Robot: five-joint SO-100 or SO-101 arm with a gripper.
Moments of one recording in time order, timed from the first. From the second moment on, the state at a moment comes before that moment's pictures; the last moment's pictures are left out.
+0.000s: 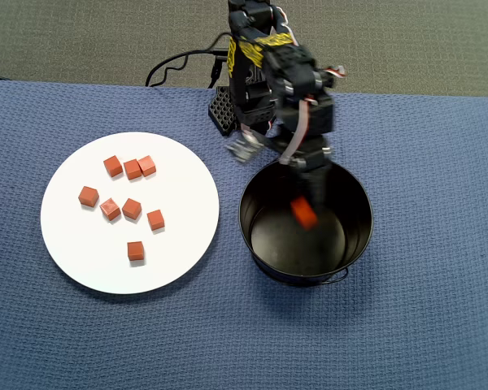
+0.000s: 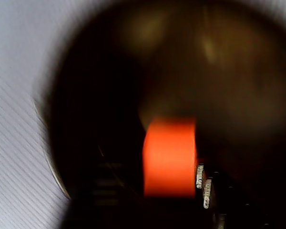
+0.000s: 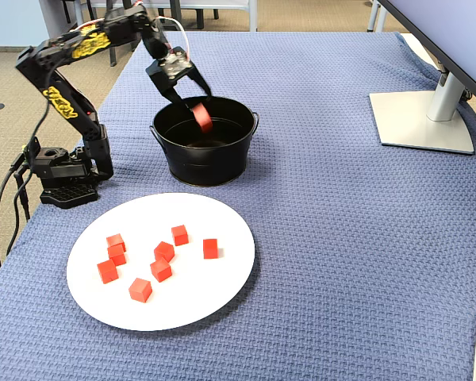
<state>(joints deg) -23.7 117.1 104.3 72.2 -10.4</state>
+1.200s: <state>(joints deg) 39.3 84.5 105.1 50.4 -70.0</state>
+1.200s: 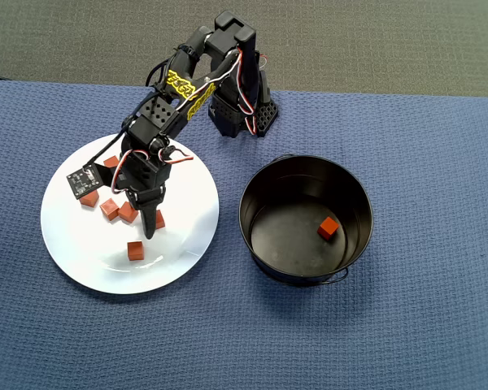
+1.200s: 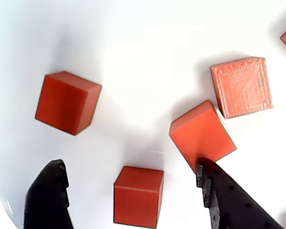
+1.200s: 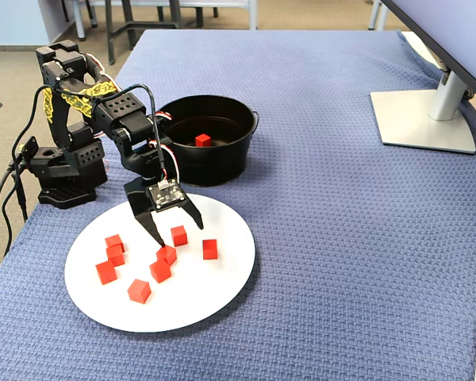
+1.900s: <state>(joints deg) 36.8 90.6 108.0 57.1 -62.2</state>
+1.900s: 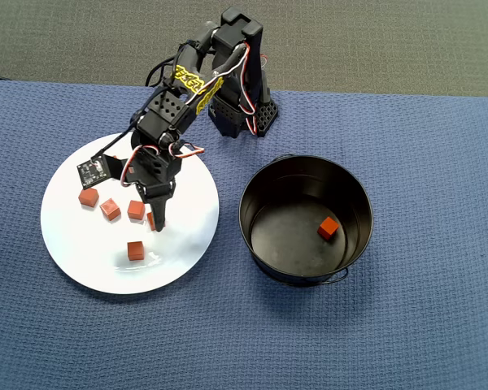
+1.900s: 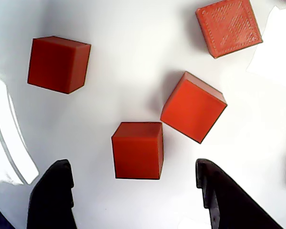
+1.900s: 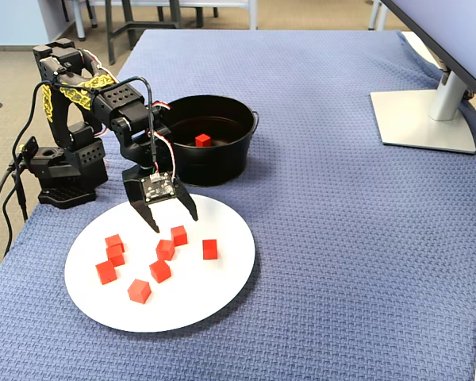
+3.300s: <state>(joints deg) 36.8 88.3 111.9 49.3 -54.8</state>
